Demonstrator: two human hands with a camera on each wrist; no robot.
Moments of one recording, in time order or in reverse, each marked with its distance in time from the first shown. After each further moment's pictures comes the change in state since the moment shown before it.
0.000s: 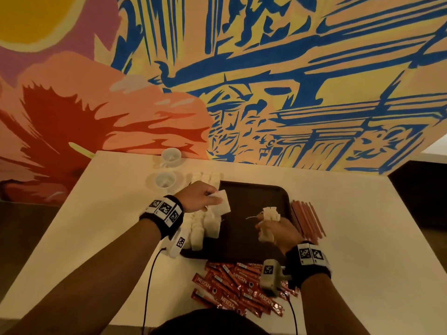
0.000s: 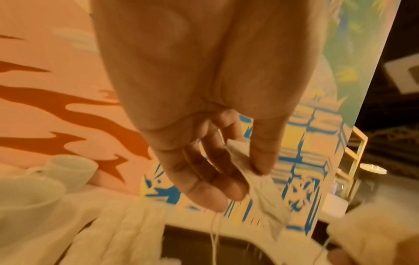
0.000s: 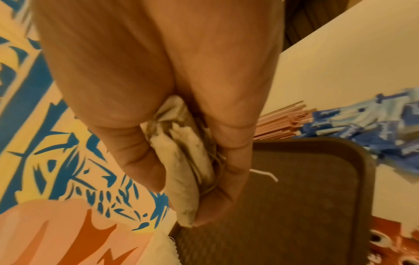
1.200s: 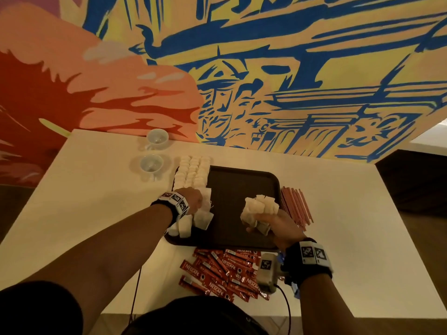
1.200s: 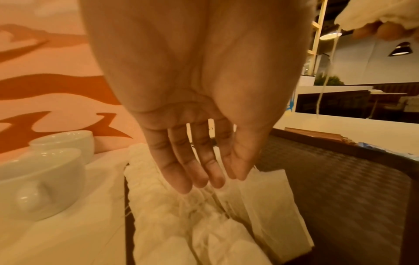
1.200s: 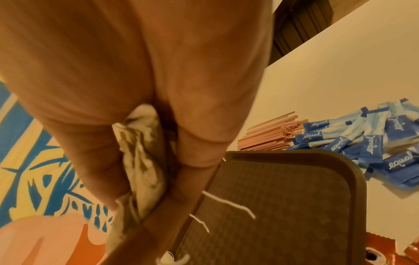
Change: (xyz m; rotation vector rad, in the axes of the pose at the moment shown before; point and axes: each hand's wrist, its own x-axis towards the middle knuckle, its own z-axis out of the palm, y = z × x) left_hand 0.058 -0.071 0.048 0.743 -0.165 -0.226; right_hand -0.017 0.007 -0.014 0.148 -0.157 -0.078
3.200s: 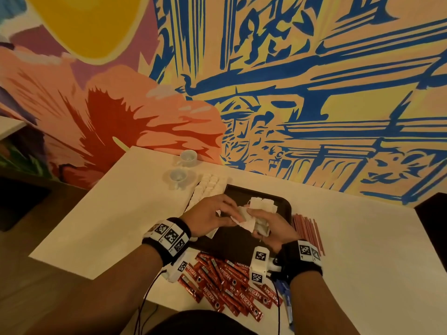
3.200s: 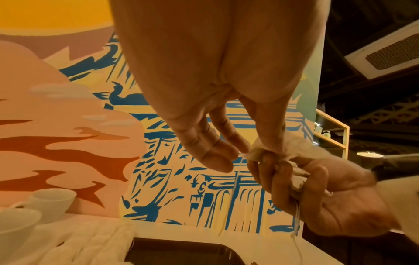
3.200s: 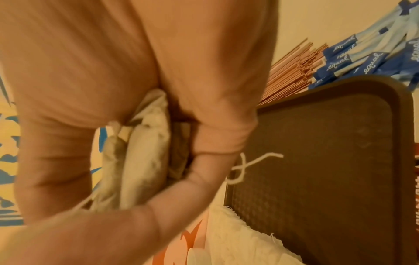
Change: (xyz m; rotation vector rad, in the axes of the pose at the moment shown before) left_hand -0.148 0.118 -0.018 -0.775 0.524 0.367; right_hand -0.011 -0.027 -0.015 0.123 -0.371 -0.032
